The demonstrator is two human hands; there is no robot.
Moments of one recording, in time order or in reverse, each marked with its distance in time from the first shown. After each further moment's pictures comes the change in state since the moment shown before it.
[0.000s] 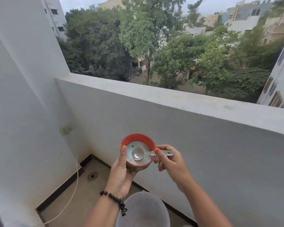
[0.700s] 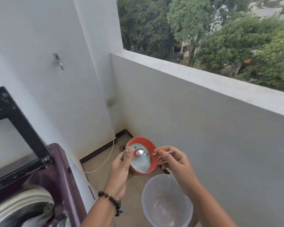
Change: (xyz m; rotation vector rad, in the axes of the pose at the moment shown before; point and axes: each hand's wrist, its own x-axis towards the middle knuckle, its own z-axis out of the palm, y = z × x) left_hand -0.064 0.028 -0.139 0.245 0.259 0.137; right_hand -0.042 0.019 0.123 0.100 -0.326 0.022
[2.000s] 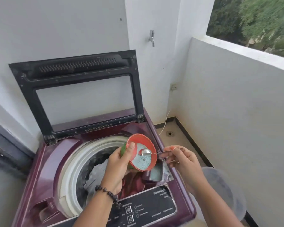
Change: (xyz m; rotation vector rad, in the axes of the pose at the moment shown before) left_hand -0.148 0.016 -0.301 -0.014 0.371 0.039; right_hand -0.104 0.059 0.269 0.053 -0.234 0.206
